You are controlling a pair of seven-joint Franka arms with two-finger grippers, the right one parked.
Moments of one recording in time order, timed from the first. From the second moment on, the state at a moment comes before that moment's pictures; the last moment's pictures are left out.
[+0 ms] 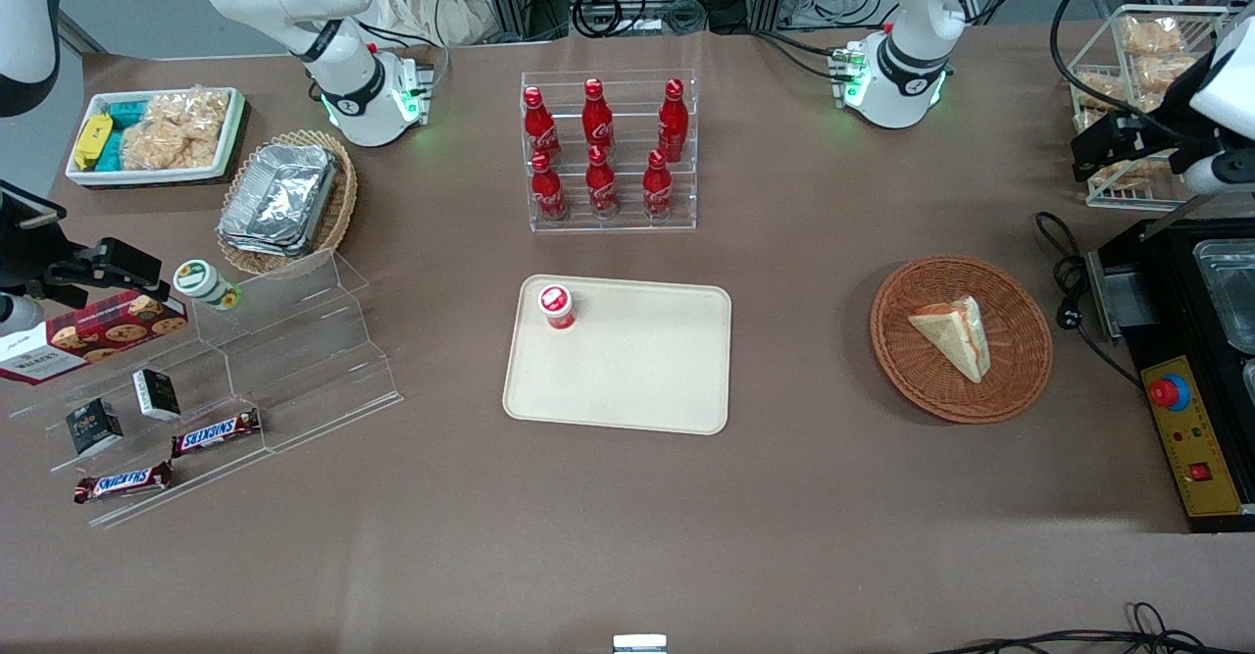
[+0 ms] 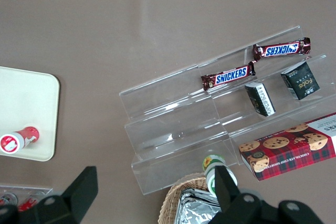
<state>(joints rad) -0.04 -0.12 0.00 -1.64 0.04 1.51 -0.07</state>
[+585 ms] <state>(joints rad) -0.04 -0.03 0.03 -1.64 0.00 1.50 -0.09</state>
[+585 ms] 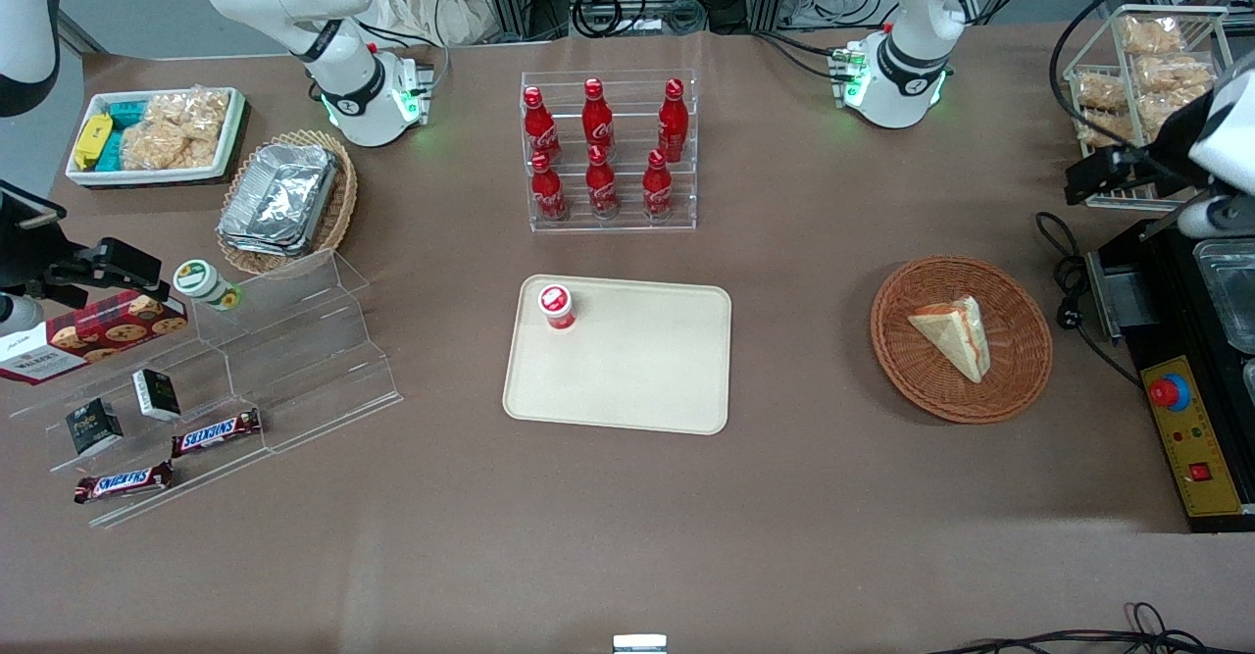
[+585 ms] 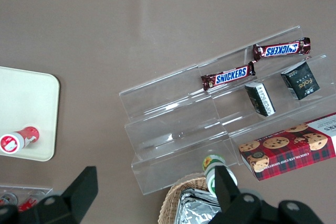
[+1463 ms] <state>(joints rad) -0.04 0.14 0.03 -2.03 0.00 2.07 -0.54</state>
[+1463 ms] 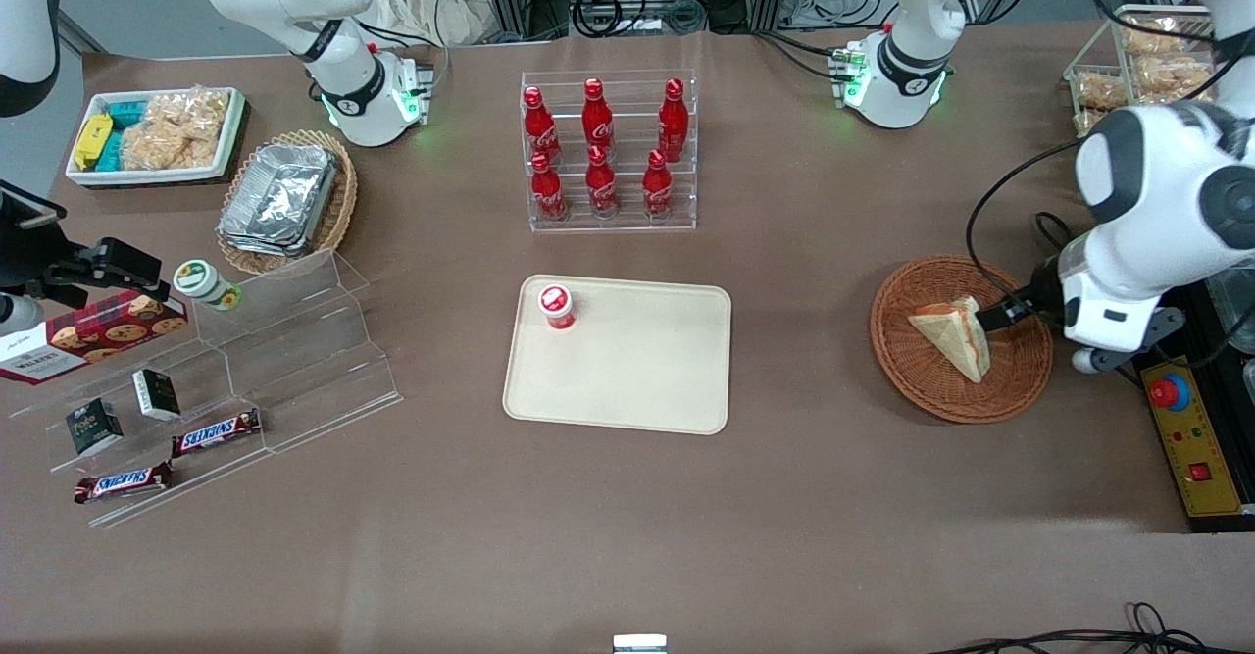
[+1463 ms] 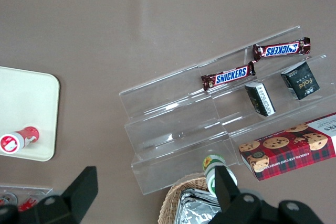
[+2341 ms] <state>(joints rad) -0.03 0.31 0.06 -2.20 0.00 2.45 -0.64</state>
